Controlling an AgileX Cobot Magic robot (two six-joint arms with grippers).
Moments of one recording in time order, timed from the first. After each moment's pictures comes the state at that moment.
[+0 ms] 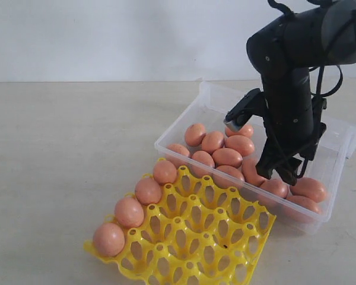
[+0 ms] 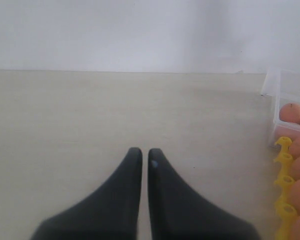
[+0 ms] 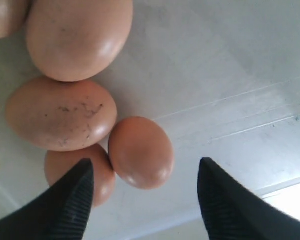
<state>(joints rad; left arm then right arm) -0.09 0.00 0.00 -0.12 0.29 0.08 0.31 1.96 -1.38 -0.31 1.22 -0.22</state>
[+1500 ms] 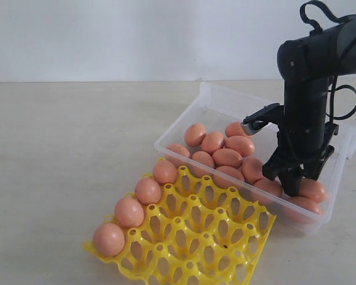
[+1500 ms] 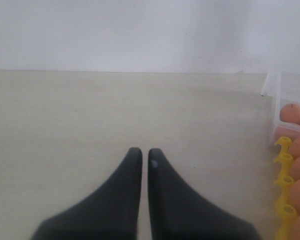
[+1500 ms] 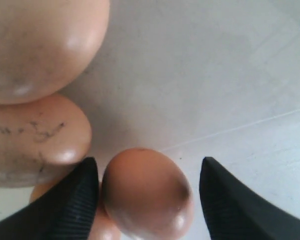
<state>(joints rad) -0.09 0.00 0.00 -0.12 0.29 0.08 0.16 2.06 -1.38 -0.10 1.16 -0.30</state>
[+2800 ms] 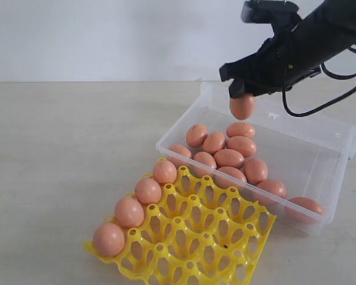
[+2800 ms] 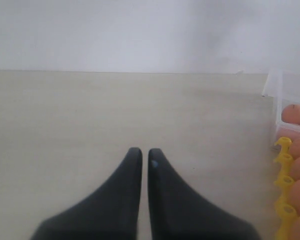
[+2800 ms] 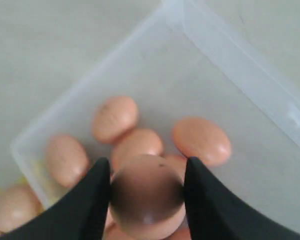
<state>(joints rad) -0.09 0.00 0.00 -0.12 0.29 0.08 0.16 1.73 -1.27 0.41 0.56 -0.30</state>
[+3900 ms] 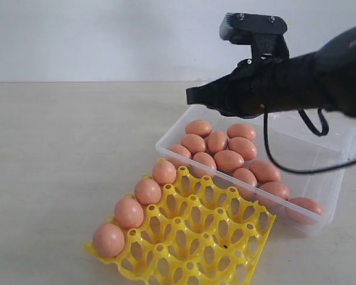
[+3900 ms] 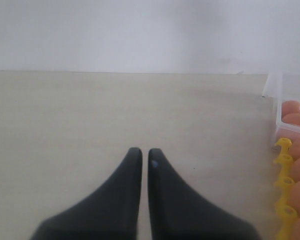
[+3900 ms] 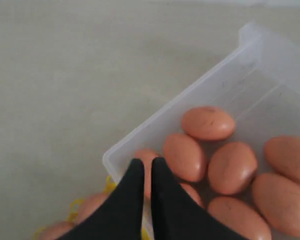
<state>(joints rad) -0.09 0.00 0.00 -0.12 0.28 0.08 0.32 1.59 -0.97 1.07 0.19 -0.82</state>
